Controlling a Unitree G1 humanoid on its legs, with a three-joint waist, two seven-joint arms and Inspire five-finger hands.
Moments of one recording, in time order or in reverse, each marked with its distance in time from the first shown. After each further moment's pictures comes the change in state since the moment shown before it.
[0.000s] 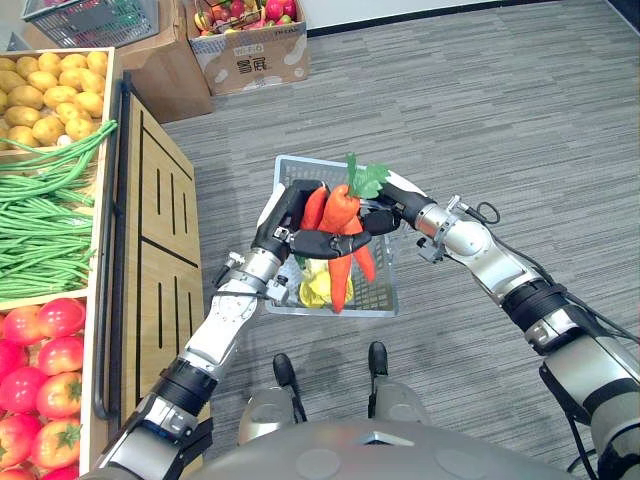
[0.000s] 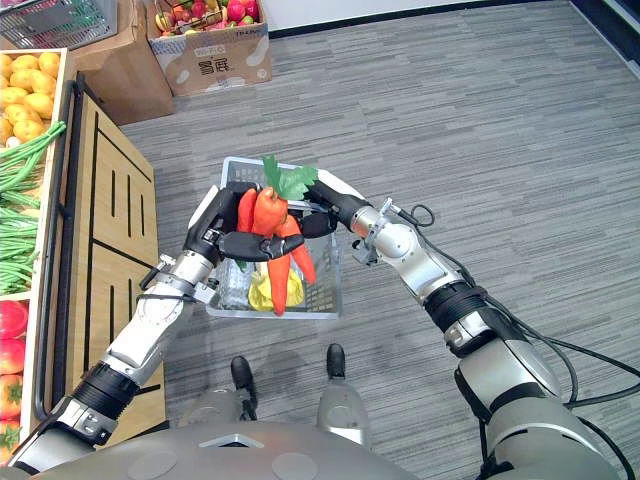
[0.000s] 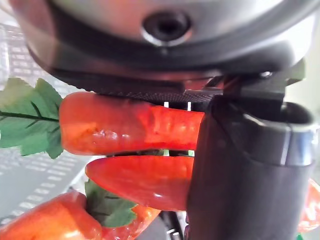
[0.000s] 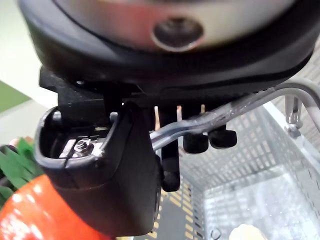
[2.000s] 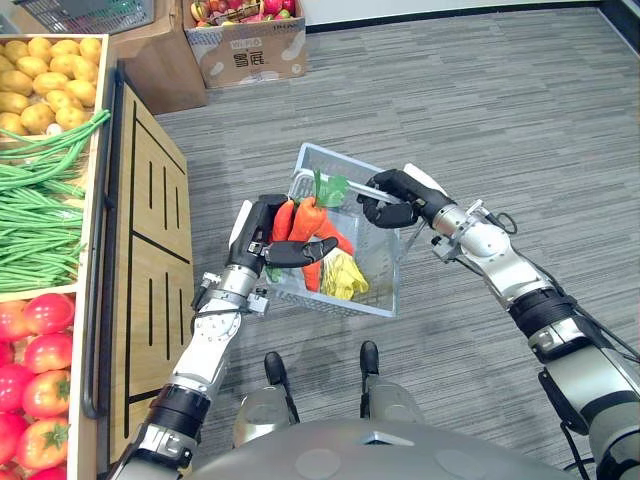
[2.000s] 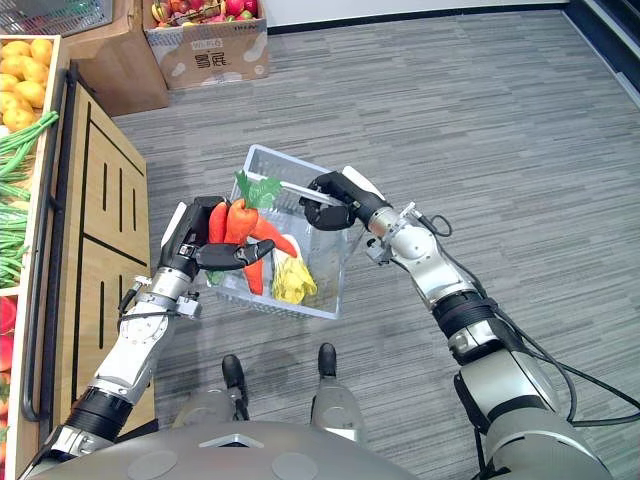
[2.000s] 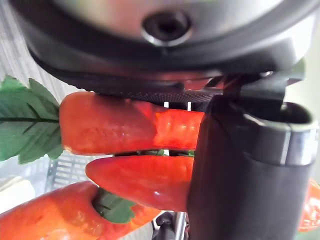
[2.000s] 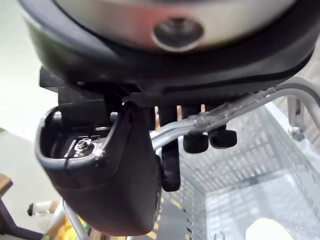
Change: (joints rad) left arm 0.136 -0.059 0.163 0.030 0.165 -0.024 0.020; right arm 0.057 0.016 -0.176 0.028 0.041 0.014 0.015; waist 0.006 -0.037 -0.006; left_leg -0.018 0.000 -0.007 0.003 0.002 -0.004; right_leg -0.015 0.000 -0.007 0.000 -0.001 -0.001
